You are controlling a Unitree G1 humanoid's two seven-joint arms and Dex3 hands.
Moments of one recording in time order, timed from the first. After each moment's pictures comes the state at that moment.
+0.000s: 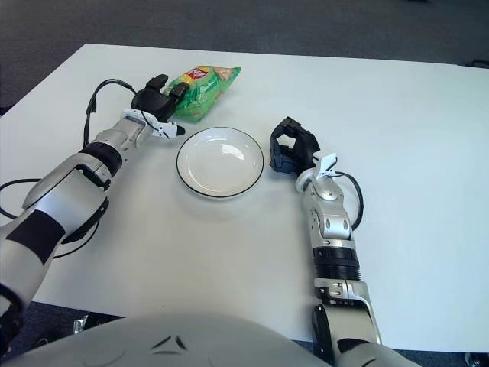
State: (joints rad) left arm -1.08 0.24 -0.71 1.36 0.90 -0.19 0.44; right arm -0.22 -0.15 -0.10 0.09 0.17 0.11 0.17
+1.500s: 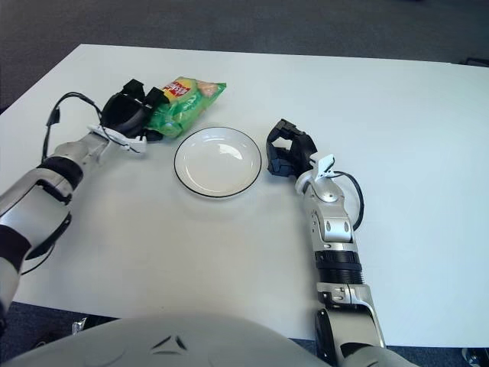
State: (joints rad) left arm -0.92 0.55 -0.75 1.19 0.95 -0.53 0.84; right arm -0.20 -0.18 -0.07 0.04 0.13 0.15 0.18
